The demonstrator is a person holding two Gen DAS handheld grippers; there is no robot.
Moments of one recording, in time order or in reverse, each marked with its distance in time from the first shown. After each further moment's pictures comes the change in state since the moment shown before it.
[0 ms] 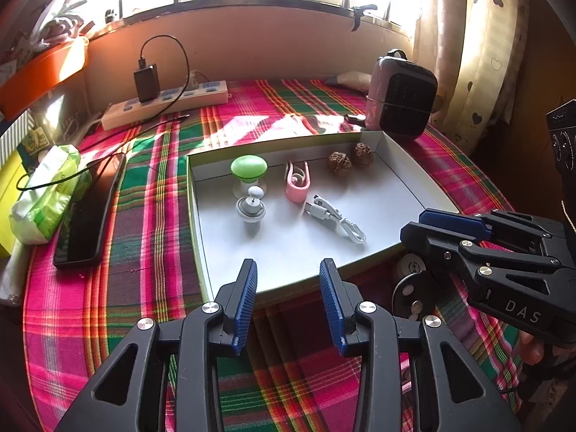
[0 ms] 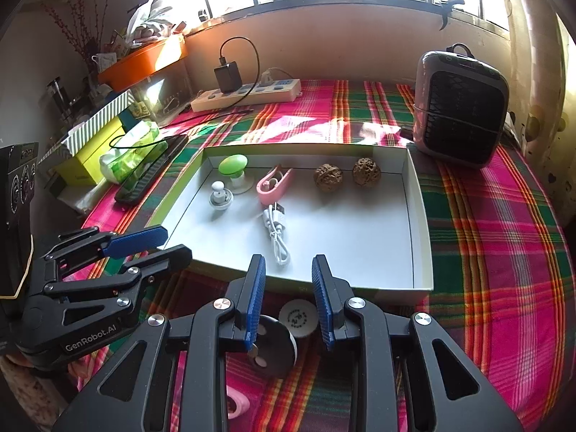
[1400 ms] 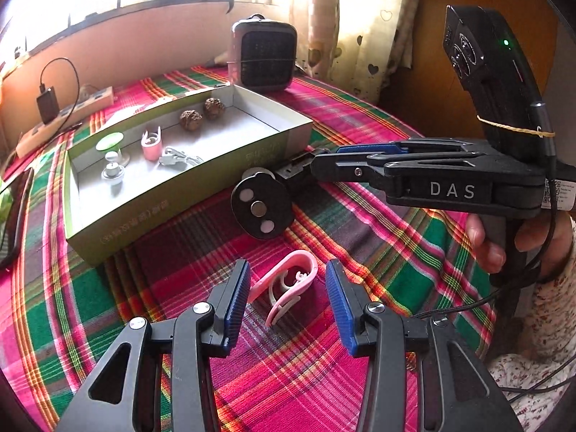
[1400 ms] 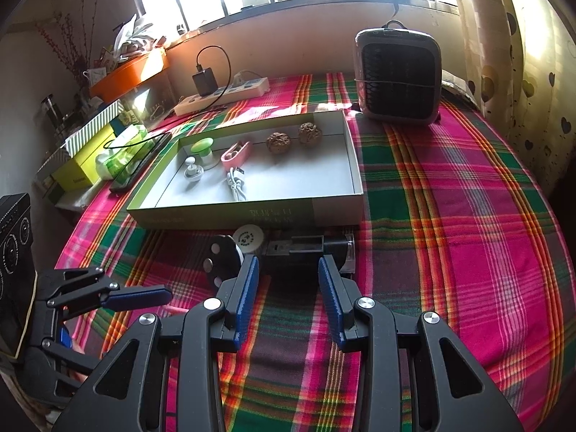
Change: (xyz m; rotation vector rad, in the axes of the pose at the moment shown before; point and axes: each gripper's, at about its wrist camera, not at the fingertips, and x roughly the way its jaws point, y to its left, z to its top) left arm -0.021 -0.069 -0.065 0.262 0.045 -0.289; right arm -0.033 -0.036 -0.050 0.080 -0.025 -0.020
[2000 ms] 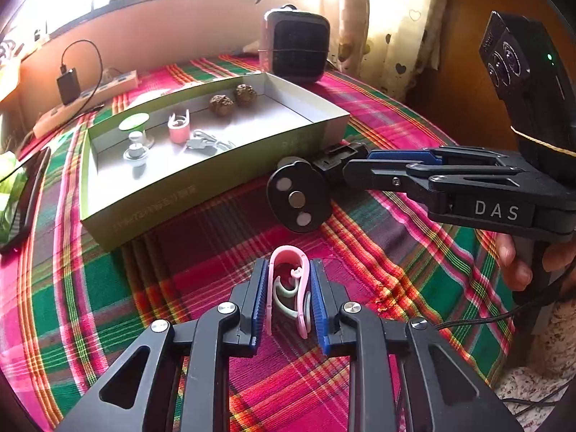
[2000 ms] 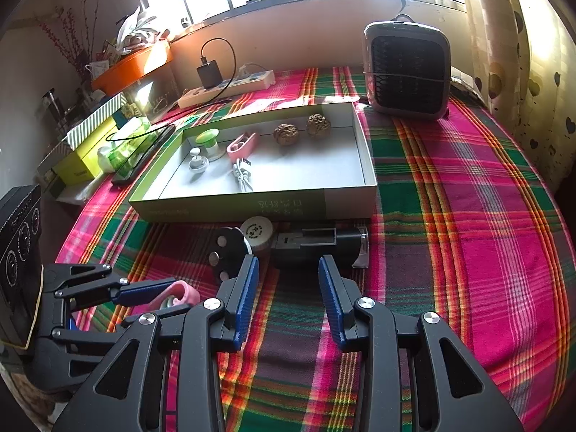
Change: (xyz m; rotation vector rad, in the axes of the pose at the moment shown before) left arm 0.007 0.018 -0.003 -0.085 0.010 0.078; right arm 0.007 0.009 -0.002 -0.017 0.020 0.016
